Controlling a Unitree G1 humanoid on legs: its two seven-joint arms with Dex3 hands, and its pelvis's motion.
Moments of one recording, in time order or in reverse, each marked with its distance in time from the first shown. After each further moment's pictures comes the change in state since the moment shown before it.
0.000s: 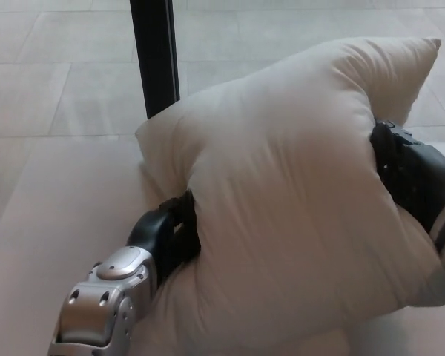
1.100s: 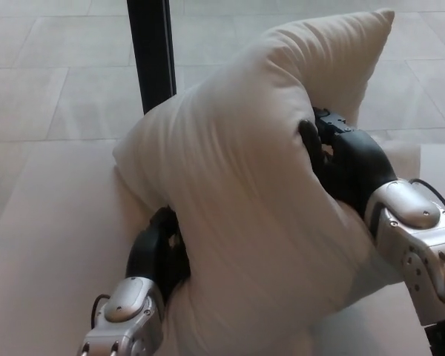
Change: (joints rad) left_arm 0.121 -0.104 0.034 0.052 0.018 -0.324 0.079; right_arm -0.099 0.082 0.187 0.092 -0.175 -0.082 -0.096
